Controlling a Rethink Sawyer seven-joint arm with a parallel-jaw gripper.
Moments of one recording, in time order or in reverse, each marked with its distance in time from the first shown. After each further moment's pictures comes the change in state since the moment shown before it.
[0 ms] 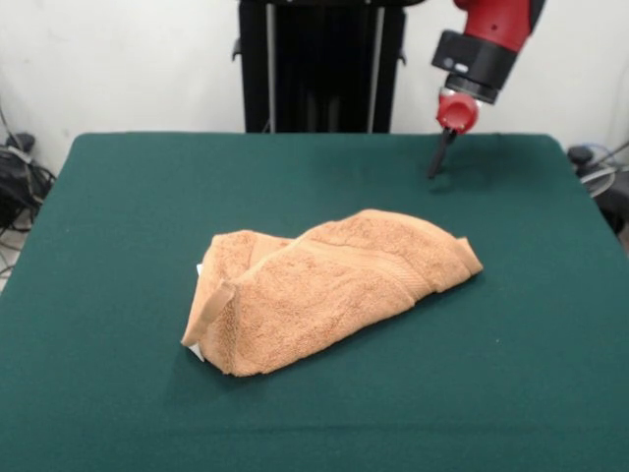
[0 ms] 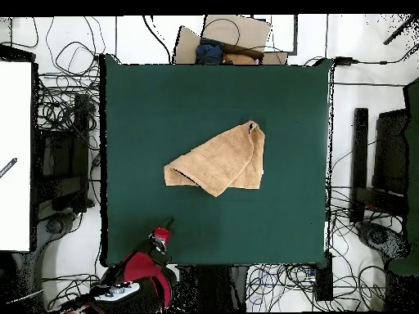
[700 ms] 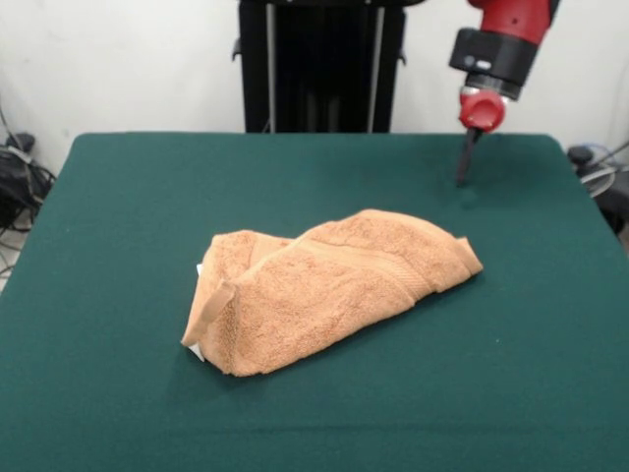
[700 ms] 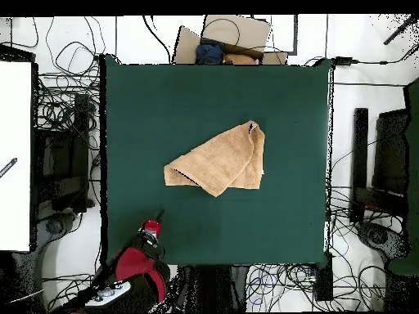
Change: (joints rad) arm 0.020 -0.053 -0.019 -0.045 -0.070 -0.002 0.000
